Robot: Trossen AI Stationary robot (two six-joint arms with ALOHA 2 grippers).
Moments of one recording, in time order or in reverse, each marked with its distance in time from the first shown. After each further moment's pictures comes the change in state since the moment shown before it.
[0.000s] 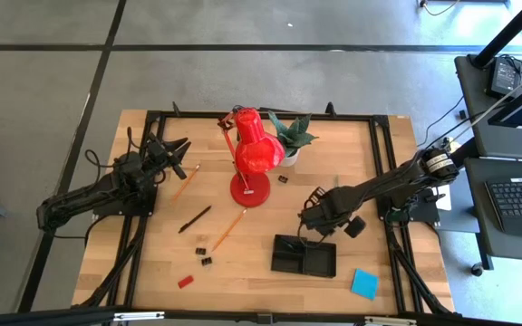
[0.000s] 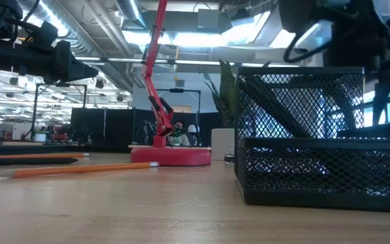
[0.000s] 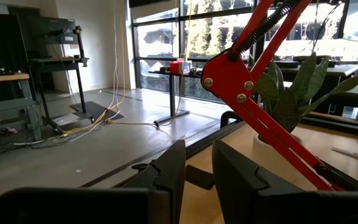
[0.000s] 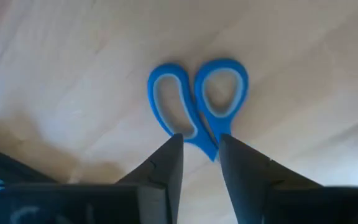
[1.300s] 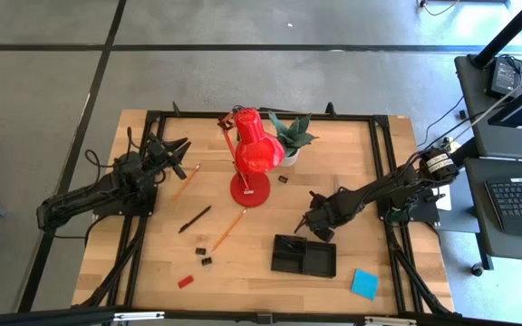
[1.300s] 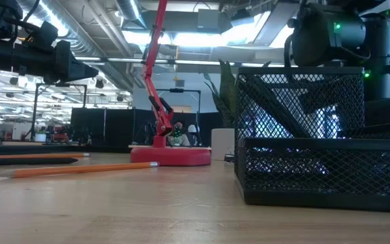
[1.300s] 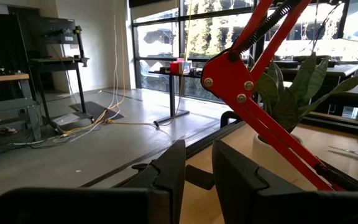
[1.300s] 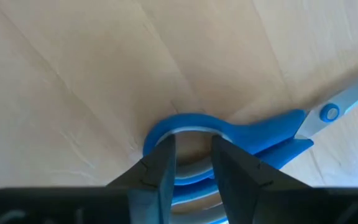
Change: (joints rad) left arm 0.000 0.000 0.000 0.000 0.000 0.000; right arm -0.005 0.001 -0.223 0.313 0.057 1.412
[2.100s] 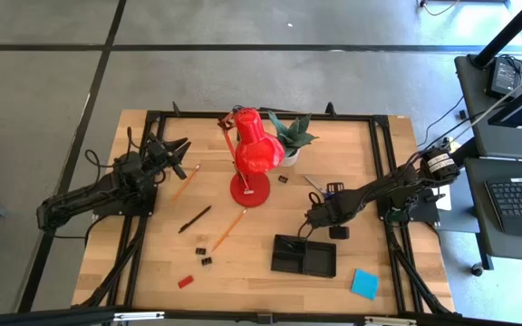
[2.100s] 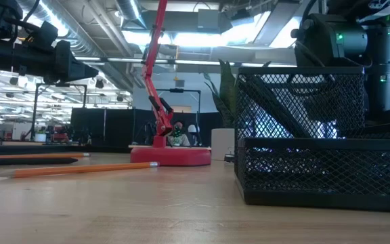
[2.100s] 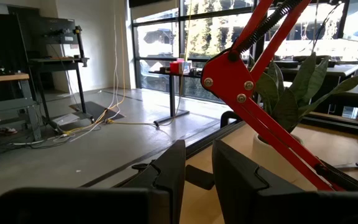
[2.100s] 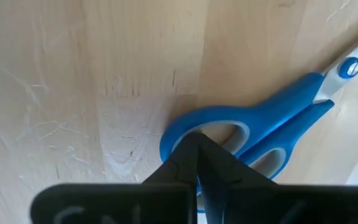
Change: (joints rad) left arm 0.000 0.000 0.000 0.000 0.000 0.000; right arm -0.001 -0.002 -0.035 -0.013 0.016 -0.595
